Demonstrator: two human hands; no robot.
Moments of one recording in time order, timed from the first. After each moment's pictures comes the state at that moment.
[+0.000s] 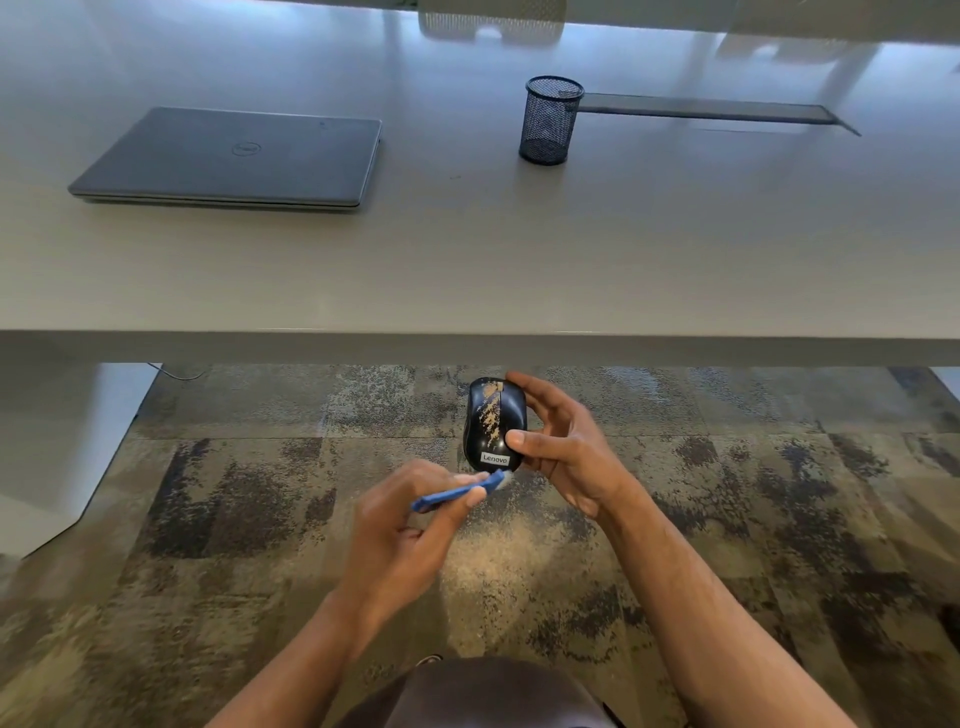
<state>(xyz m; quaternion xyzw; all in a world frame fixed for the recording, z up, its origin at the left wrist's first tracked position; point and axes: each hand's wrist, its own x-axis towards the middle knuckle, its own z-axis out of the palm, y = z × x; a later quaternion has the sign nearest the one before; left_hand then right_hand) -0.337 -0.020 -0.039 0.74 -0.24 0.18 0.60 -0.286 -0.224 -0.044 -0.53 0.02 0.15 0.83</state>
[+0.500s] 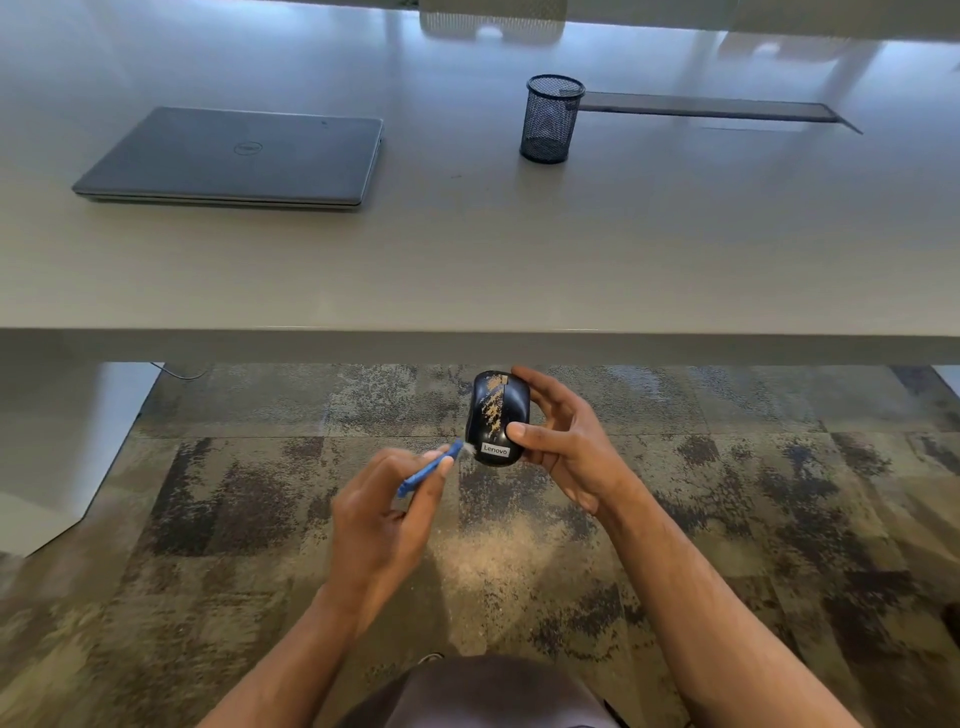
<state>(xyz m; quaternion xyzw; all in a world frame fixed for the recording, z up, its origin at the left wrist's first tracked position) -0.334 -0.010 -0.044 0.79 -0.18 0.26 0.52 -0.286 -0.223 -0.044 -0.52 0.03 0.13 0.84</state>
